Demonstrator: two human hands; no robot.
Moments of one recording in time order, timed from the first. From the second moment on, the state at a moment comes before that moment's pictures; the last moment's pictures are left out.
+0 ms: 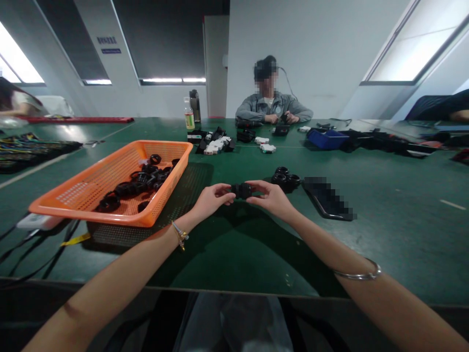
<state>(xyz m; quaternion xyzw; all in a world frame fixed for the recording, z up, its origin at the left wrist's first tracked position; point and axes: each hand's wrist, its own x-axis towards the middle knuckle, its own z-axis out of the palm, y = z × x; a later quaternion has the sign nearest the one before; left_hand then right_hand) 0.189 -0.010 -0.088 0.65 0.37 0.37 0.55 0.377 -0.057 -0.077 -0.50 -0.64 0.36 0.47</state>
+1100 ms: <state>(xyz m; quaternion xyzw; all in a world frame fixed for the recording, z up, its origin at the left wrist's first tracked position) 0.181 -0.011 -0.086 0.65 0.35 0.39 0.55 0.373 -0.059 -0.074 -0.48 -0.62 0.38 0.49</state>
